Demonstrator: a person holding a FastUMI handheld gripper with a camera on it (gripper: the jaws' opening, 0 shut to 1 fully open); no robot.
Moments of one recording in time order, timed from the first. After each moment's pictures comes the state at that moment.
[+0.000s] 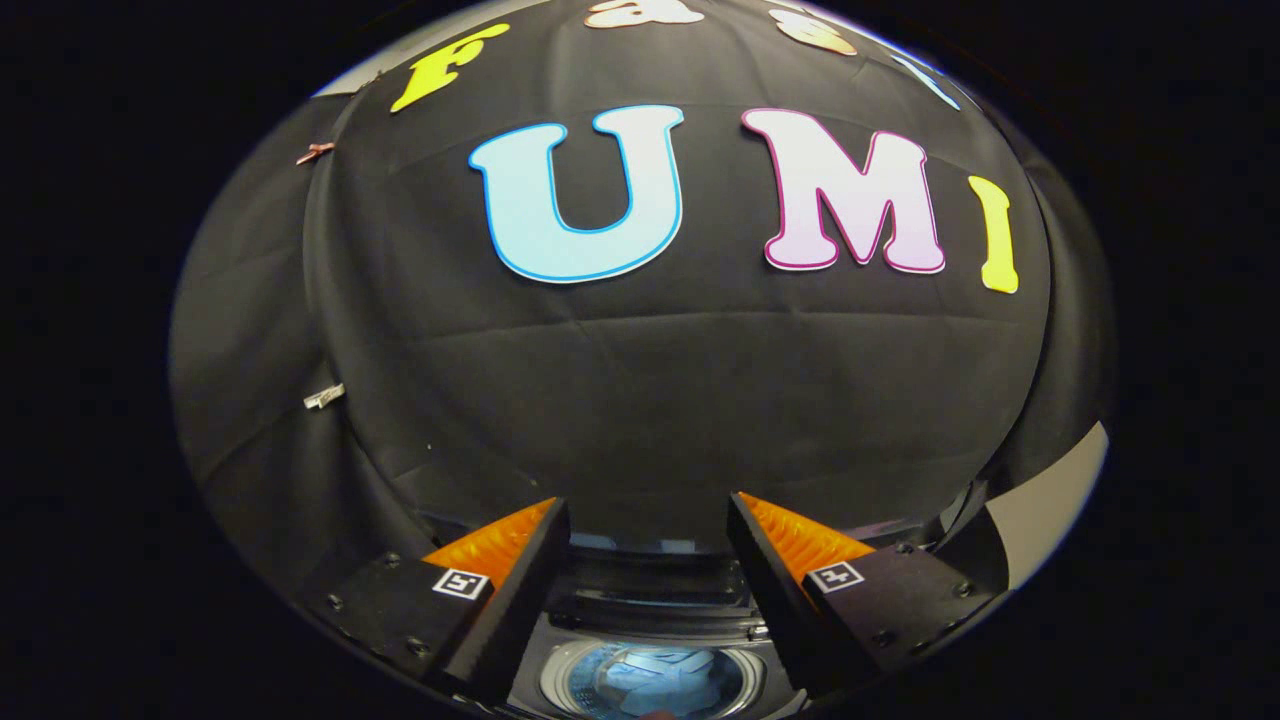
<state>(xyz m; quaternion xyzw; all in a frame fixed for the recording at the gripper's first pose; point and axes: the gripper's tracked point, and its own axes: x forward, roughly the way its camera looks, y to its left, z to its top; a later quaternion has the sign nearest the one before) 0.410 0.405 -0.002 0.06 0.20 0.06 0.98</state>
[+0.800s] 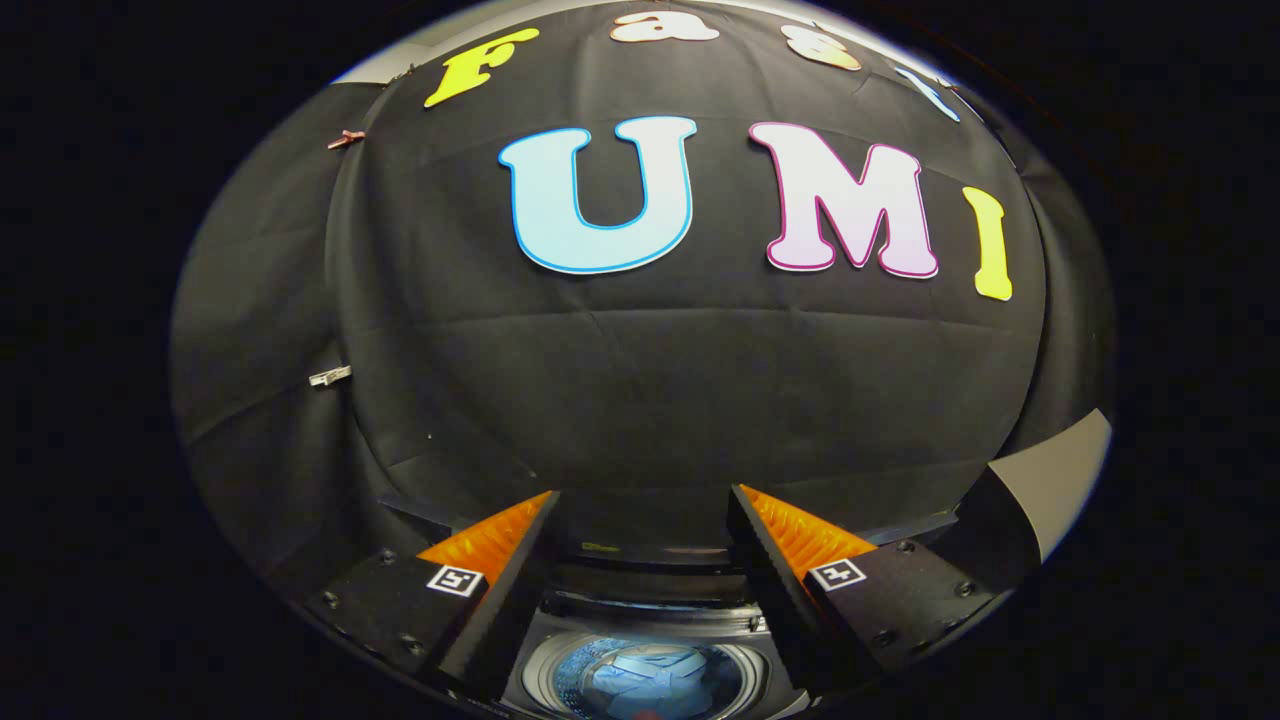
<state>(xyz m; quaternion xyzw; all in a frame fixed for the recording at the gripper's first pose) 0.346 0.409 -0.029 0.03 0.15 0.08 0.98</state>
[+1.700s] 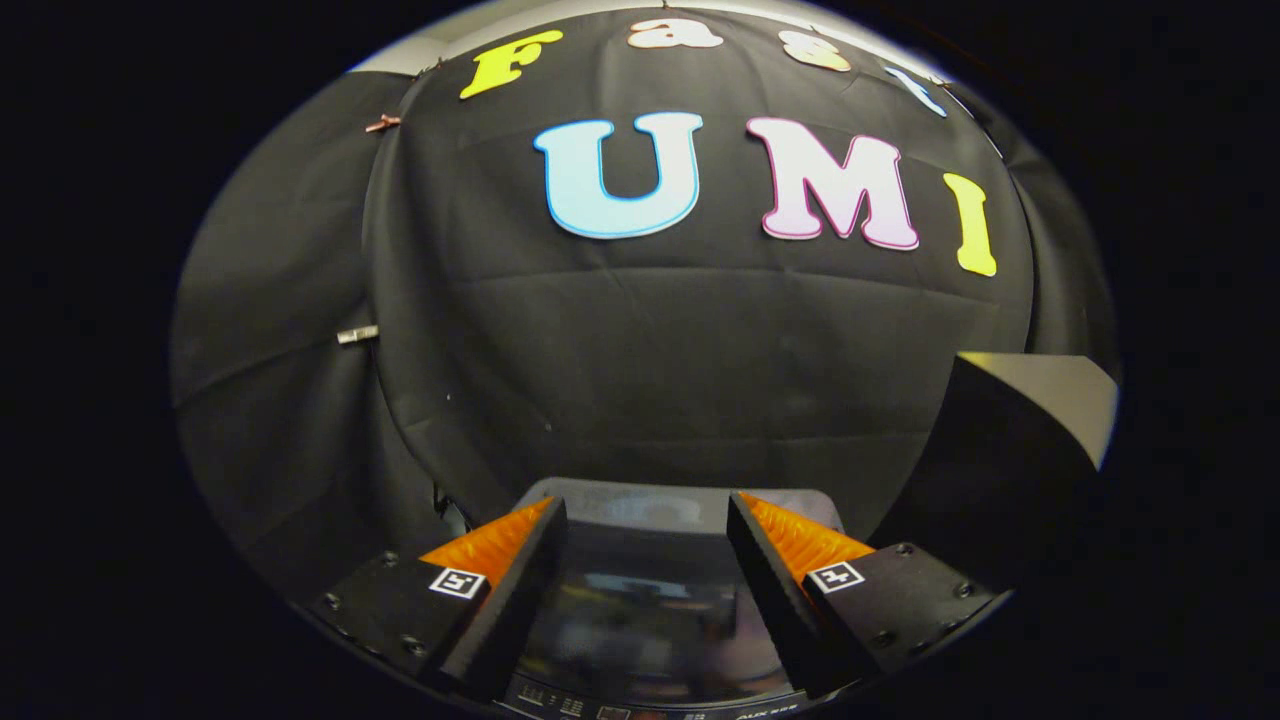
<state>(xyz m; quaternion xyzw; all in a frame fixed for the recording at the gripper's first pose) 0.265 0.411 -0.117 0.02 0.18 0.09 0.98</state>
